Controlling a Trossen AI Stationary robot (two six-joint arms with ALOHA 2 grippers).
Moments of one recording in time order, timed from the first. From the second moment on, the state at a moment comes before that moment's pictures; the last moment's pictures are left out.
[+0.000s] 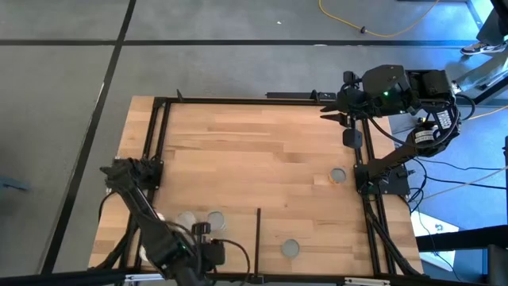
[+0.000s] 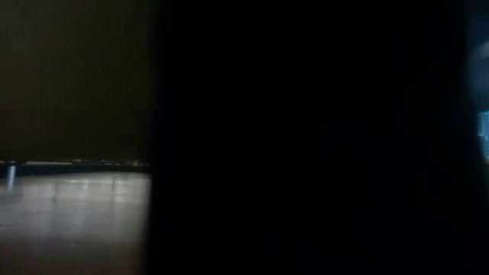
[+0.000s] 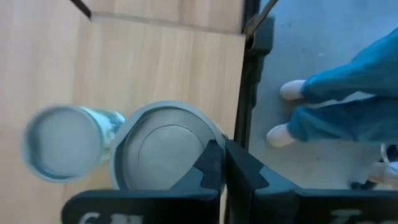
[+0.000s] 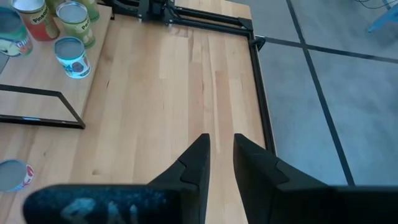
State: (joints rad) left arm -0.84 1.98 2.03 -1.25 -0.27 -0.95; right arm -0.04 1.49 2.35 -1.57 0.16 -0.19
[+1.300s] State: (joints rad) left arm -0.87 2.10 1.95 -1.24 -0.27 -1.10; right arm -0.04 1.49 2.35 -1.57 0.15 -0.19
